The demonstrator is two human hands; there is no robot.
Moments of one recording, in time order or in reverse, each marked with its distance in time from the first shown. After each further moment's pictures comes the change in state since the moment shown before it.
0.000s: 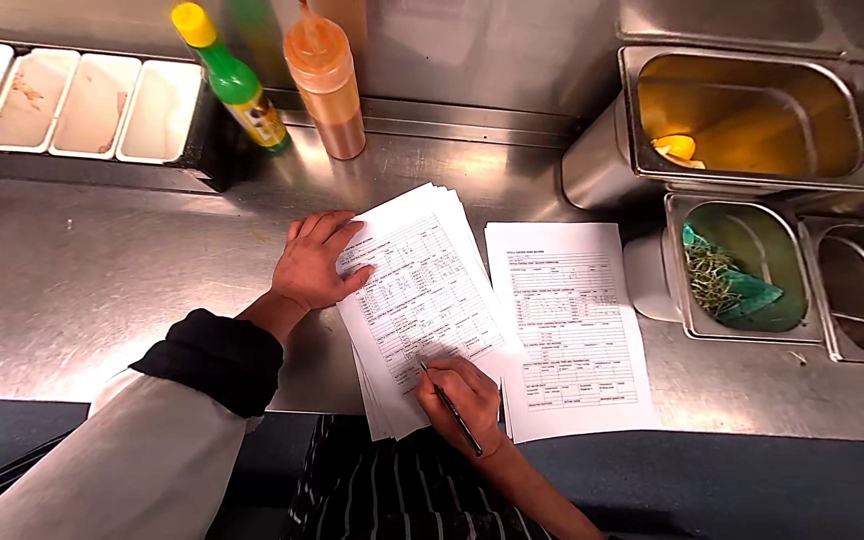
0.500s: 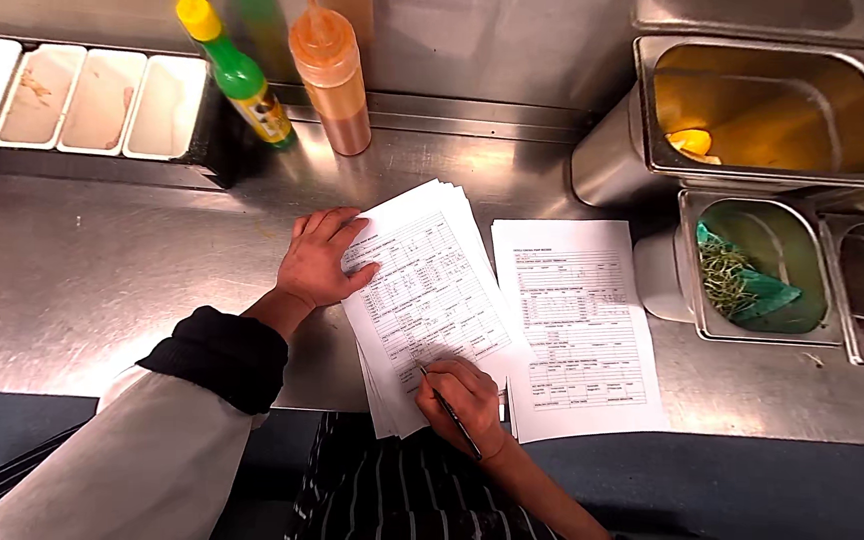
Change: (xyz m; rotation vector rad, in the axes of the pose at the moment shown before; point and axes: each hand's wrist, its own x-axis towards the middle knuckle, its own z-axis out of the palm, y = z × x) left_hand 0.000 0.002 -0.002 -0.008 -0.030 -0.016; right_hand -0.002 0.001 0.000 0.030 -0.072 -0.065
